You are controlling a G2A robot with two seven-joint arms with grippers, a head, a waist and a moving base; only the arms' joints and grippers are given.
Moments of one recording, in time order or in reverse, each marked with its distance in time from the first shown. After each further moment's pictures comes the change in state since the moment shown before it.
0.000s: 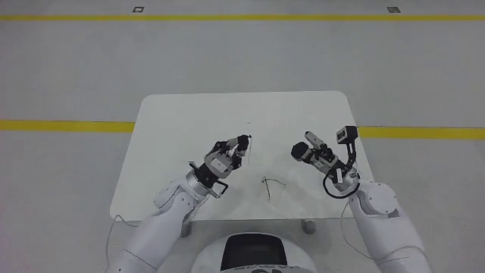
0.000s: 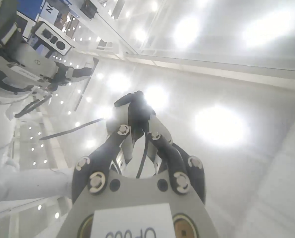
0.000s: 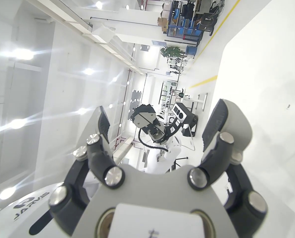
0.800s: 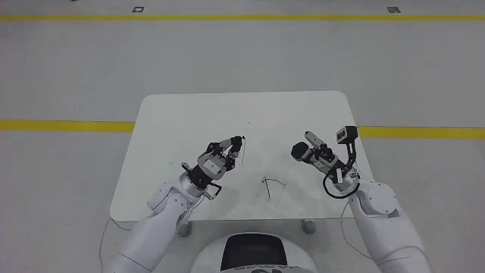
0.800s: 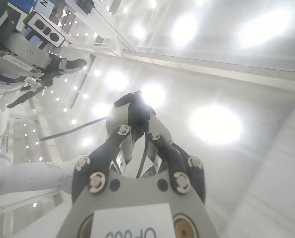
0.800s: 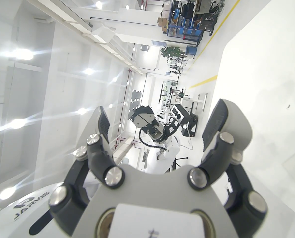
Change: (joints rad) left arm 0.024 0.009 -0.033 -0.013 -0.010 0.025 -0.030; right arm 0.000 0.000 0.000 0.000 0.000 0.000 0.000
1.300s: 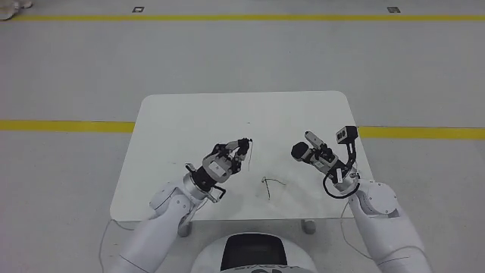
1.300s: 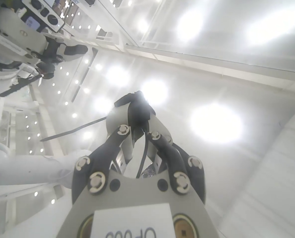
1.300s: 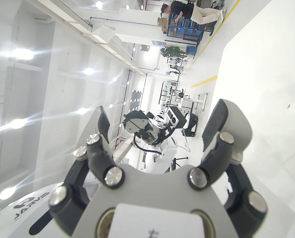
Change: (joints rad) left arm 0.015 0.004 0.019 -0.079 0.006 0.050 0.013; right arm 0.000 0.000 0.000 0.000 0.000 0.000 0.000
